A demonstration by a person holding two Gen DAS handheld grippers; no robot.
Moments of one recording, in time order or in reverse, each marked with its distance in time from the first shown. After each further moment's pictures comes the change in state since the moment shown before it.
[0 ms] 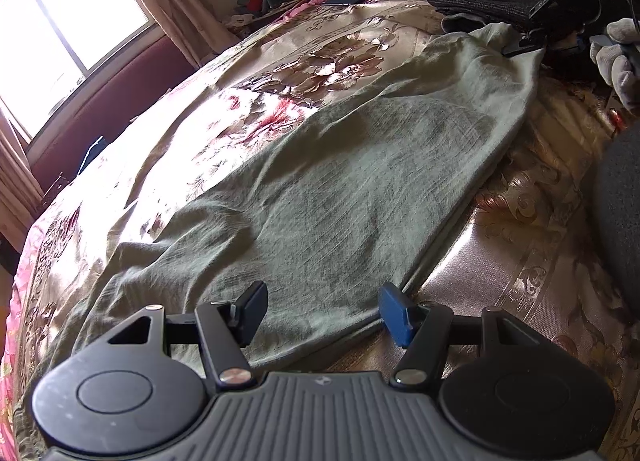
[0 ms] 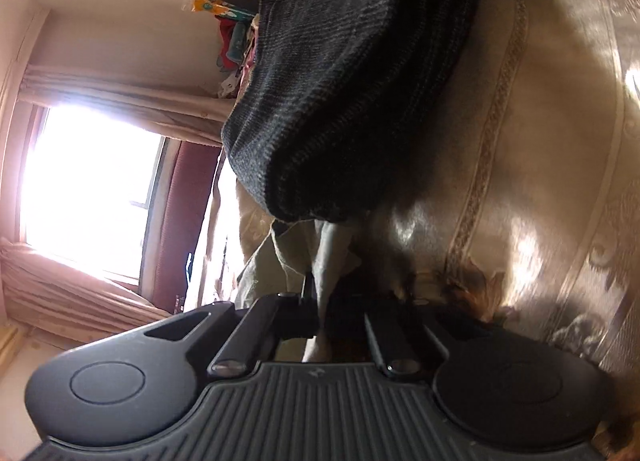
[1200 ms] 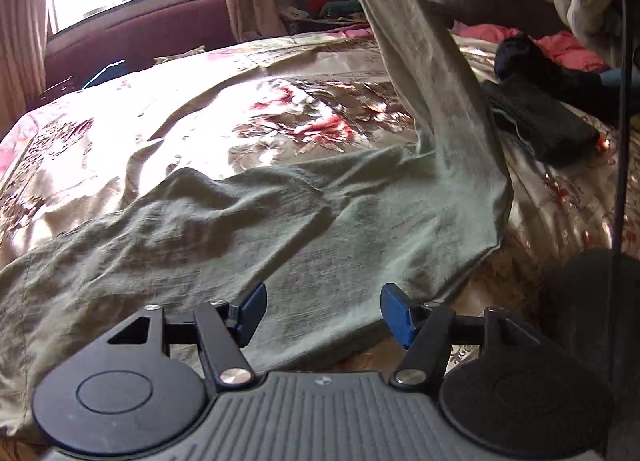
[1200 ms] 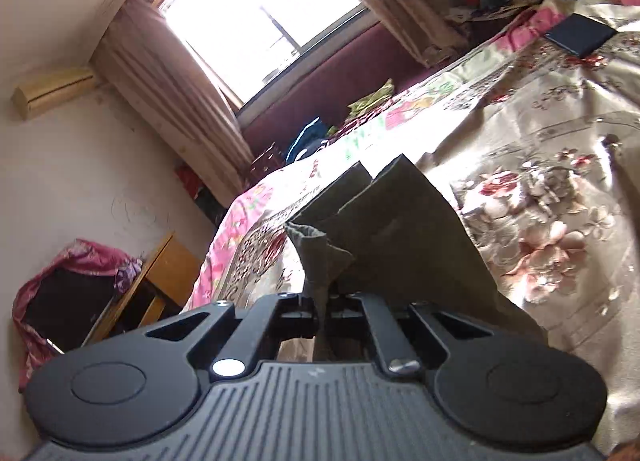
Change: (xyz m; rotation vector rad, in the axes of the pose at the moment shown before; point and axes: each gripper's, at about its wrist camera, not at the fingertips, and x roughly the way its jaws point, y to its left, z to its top) left arm -0.060 0.079 -0.039 -0.443 -0.069 -0.137; right arm 0.047 0.306 -0.202 -0.813 0.331 0.149
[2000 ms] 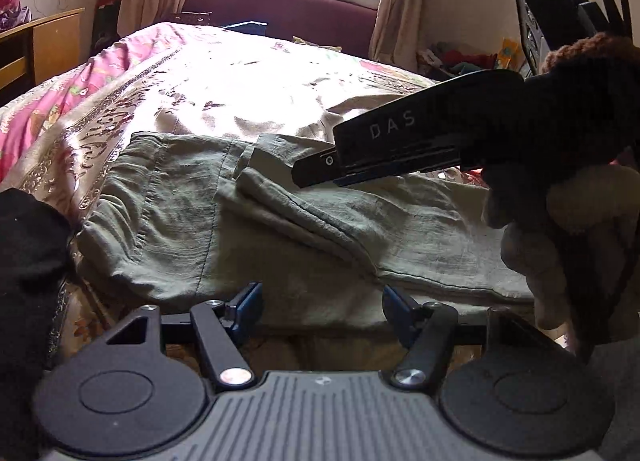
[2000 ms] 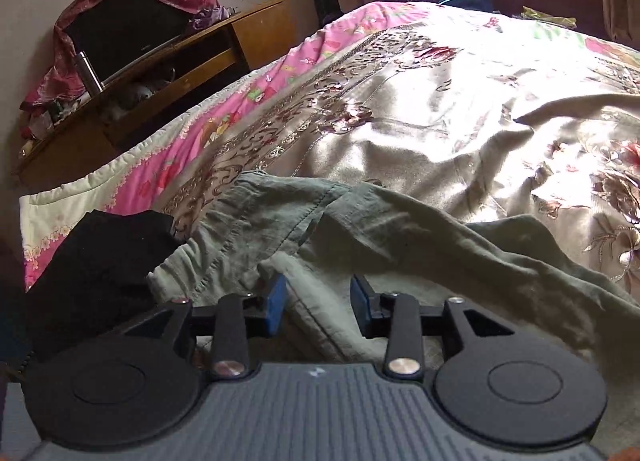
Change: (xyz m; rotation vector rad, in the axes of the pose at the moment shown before) left arm -0.061 0.133 -0.071 -0.420 -0.069 0.102; right arm 0.135 0.134 -0.166 -0.534 0.468 0.097
